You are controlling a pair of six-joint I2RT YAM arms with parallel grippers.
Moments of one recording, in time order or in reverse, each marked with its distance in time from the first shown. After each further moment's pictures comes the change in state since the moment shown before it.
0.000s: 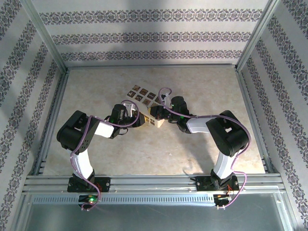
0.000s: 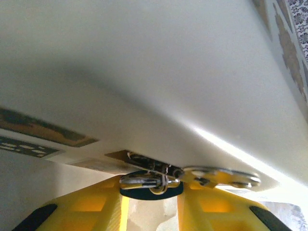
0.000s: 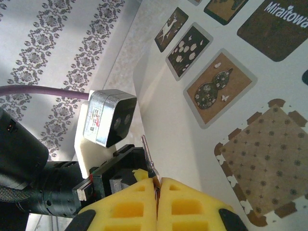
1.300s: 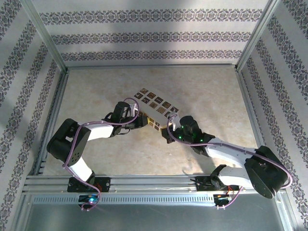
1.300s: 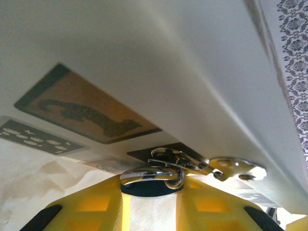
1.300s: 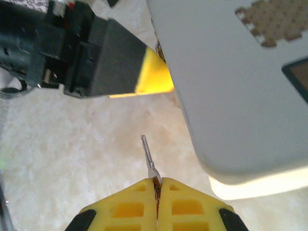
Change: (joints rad) left arm -0.077 -0.187 0.062 -0.335 0.023 -0.108; right arm 0.147 -0.599 -0.351 -0.412 0.274 -0.366
